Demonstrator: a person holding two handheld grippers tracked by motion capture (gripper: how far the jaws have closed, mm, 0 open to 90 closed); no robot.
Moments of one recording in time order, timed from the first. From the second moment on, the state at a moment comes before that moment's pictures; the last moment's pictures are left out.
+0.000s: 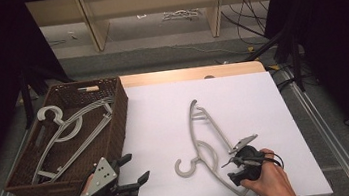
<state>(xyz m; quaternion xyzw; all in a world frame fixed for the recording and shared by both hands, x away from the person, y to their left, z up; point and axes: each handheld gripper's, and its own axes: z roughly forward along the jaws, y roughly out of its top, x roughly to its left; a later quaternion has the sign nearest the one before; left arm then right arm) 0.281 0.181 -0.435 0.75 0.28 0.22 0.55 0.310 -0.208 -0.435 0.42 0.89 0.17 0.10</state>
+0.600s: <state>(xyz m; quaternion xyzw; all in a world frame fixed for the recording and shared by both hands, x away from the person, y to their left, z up) 0.282 0.180 -0.436 0.76 0.28 0.22 0.55 0.301 -0.153 -0.453 0.41 0.89 0.19 0.07</state>
